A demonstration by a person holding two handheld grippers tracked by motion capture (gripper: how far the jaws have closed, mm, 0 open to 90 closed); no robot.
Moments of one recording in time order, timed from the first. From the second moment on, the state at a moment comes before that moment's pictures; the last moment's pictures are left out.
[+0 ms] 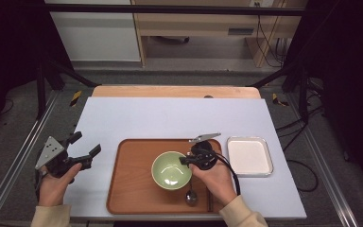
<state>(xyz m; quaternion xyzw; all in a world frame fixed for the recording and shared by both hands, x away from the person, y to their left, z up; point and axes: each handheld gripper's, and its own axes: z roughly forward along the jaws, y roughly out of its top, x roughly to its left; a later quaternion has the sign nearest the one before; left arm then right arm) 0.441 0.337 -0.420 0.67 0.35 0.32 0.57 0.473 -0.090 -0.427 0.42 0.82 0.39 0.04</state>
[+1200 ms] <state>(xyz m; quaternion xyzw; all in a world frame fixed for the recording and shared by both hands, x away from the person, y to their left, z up) 0.441 0.338 -0.419 0.67 0.35 0.32 0.56 0.475 -0.090 -0.440 0.43 0.83 0.36 0.02</state>
